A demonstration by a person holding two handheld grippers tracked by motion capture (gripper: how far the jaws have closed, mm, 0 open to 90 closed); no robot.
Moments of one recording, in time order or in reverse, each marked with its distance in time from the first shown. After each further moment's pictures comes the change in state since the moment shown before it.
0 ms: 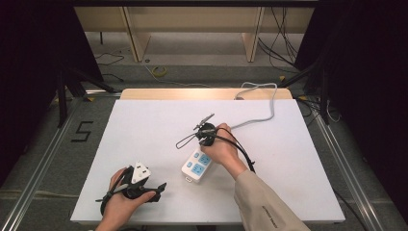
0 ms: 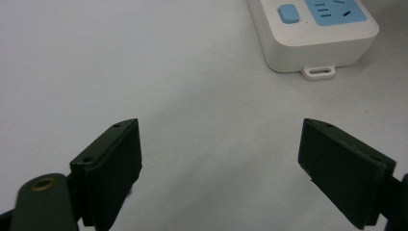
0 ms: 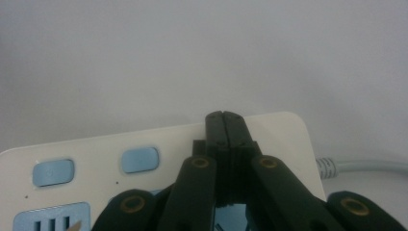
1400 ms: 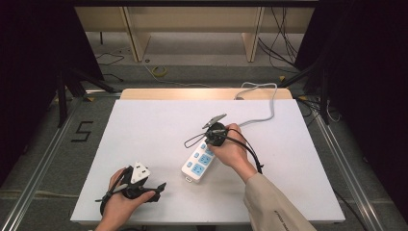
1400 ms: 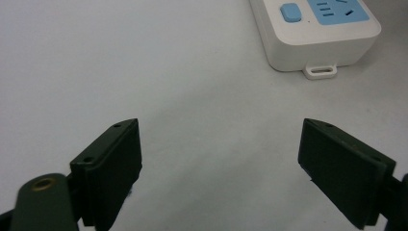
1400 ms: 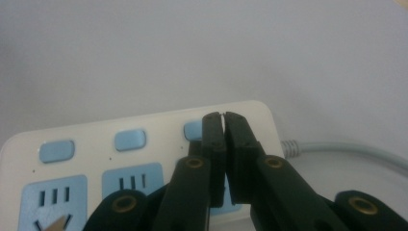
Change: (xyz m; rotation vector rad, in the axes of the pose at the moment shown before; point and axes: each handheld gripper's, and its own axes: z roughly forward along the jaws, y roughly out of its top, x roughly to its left) left arm 0.001 -0.001 0.000 -0.005 0.001 -0.011; right arm -0.011 -0.018 -0.023 -0.094 -0.017 0.022
